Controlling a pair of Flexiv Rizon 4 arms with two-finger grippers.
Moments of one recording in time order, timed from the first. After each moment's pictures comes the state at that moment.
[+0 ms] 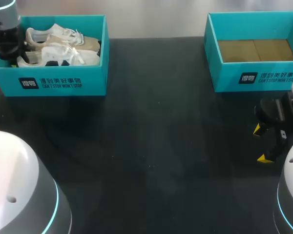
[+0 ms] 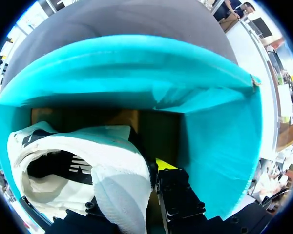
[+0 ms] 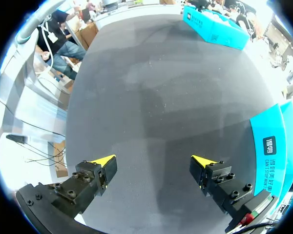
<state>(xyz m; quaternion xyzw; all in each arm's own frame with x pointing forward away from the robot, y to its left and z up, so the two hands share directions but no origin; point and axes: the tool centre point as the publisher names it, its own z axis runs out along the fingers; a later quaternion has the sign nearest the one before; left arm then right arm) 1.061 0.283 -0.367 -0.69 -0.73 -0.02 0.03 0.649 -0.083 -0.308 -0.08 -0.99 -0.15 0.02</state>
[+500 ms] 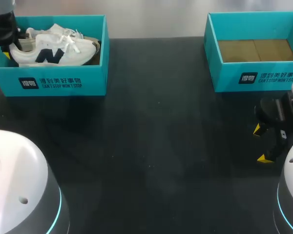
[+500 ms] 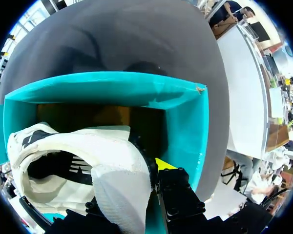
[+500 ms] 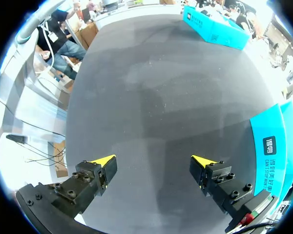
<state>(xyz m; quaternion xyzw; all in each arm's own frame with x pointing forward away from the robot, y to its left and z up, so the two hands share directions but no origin) 1.069 0.295 -0.314 -0.68 -0.73 -0.05 0.04 0.649 -0.083 -0.308 -0.08 -0.99 -0.15 0.02</state>
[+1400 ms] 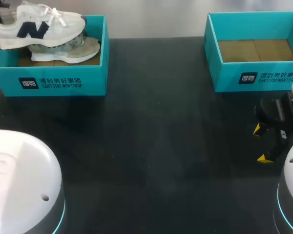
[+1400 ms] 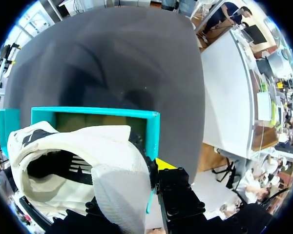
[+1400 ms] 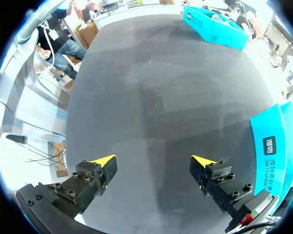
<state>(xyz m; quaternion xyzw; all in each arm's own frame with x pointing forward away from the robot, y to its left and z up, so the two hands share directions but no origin) 1.044 0.308 -0.186 -0.68 -0.73 -0.06 0.04 0.649 -0.083 -0.308 -0.08 -0.99 -0.15 0.02</state>
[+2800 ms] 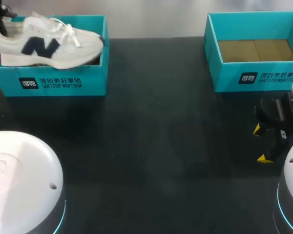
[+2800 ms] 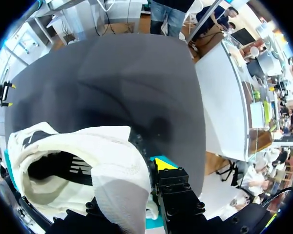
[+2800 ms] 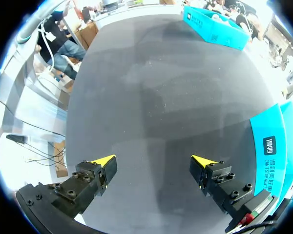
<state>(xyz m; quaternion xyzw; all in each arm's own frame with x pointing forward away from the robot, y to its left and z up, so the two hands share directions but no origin) 0.892 0.221 -0.140 -0.73 -0.68 -0.03 0.08 0.649 -0.083 -0.308 -0.08 -0.99 -0.15 0.02</state>
